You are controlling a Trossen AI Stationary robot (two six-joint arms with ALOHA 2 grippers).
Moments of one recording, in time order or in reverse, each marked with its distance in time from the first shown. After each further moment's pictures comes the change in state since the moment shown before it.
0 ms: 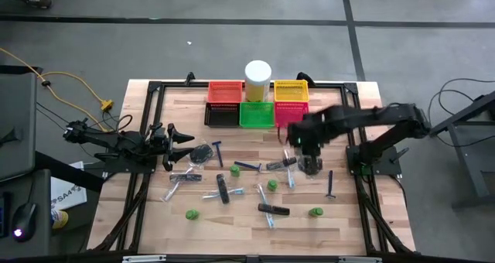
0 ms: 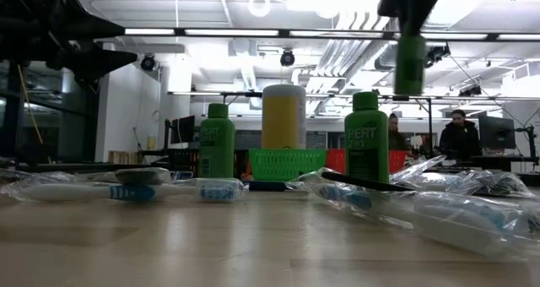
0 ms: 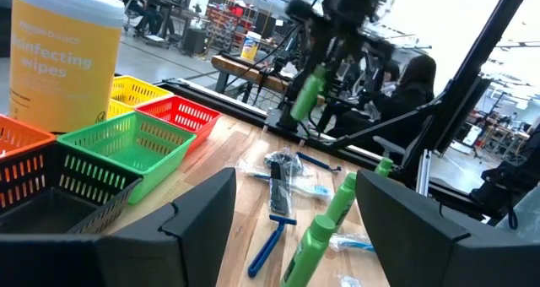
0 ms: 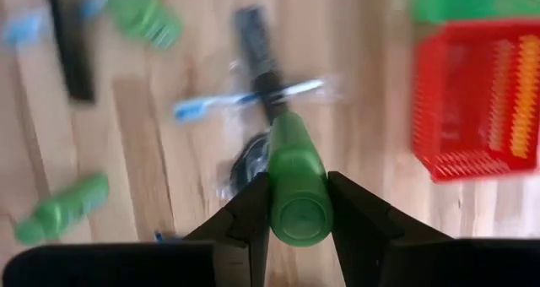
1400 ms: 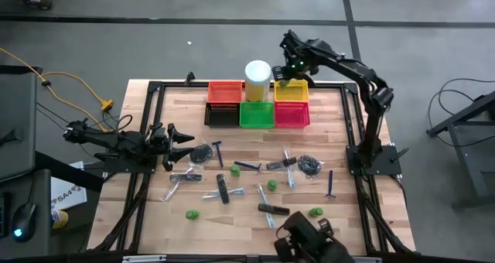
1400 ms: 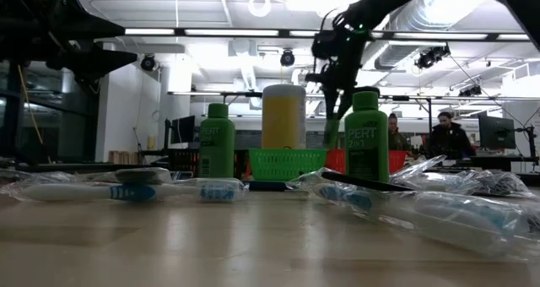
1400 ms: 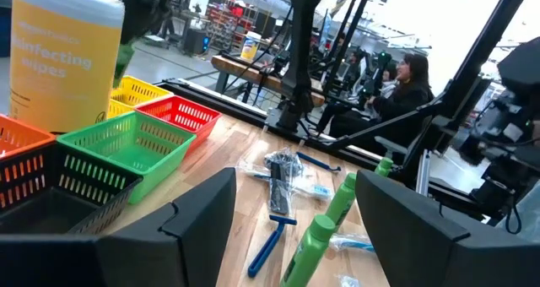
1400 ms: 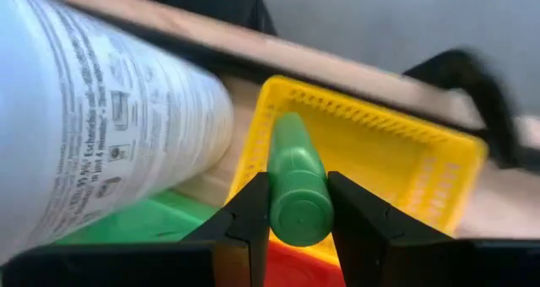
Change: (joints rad) left arm 0.000 0.000 0.000 0.000 0.001 0.000; right arm -0.841 0.450 0.216 0.435 -0.098 0.333
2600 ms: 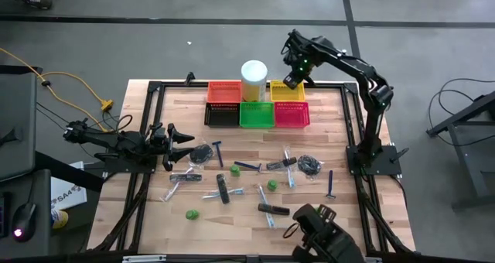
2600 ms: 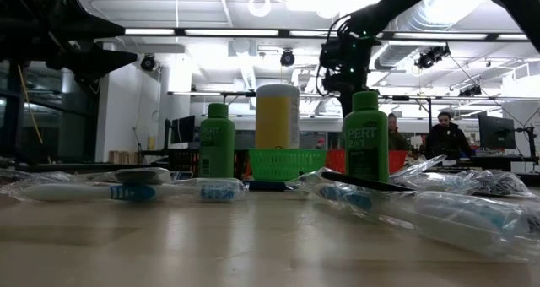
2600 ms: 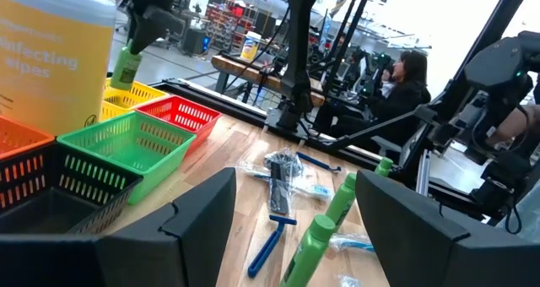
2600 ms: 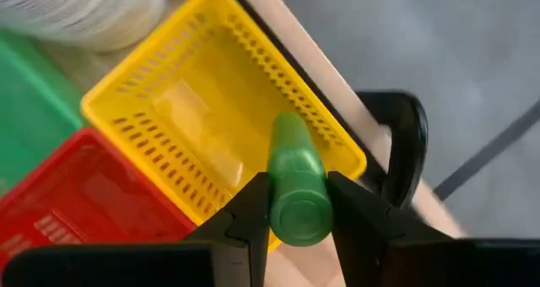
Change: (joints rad) left arm 0.000 0.000 0.000 0.000 -0.002 0.000; right arm -0.066 0.009 -0.002 -0.086 0.044 -0.687
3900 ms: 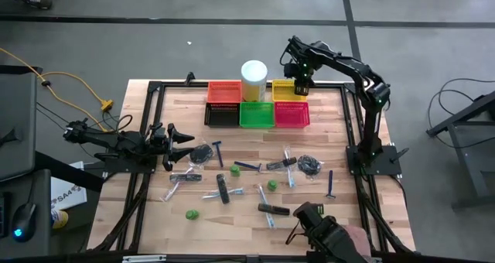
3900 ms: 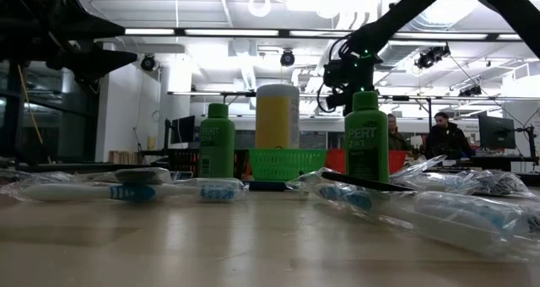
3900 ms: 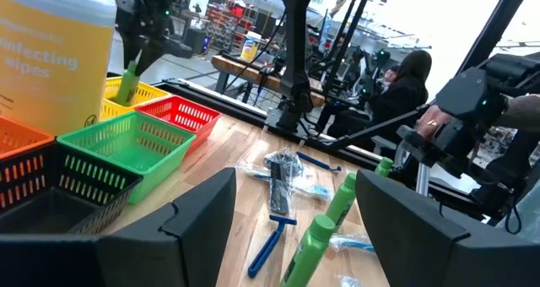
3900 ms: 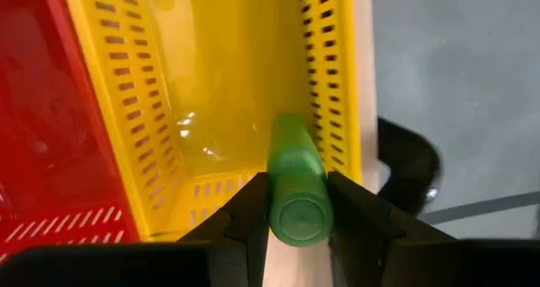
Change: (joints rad) left arm 0.000 0.000 0.000 0.000 0.002 0.000; right arm -0.029 0.051 -0.102 0.068 0.000 -0.556
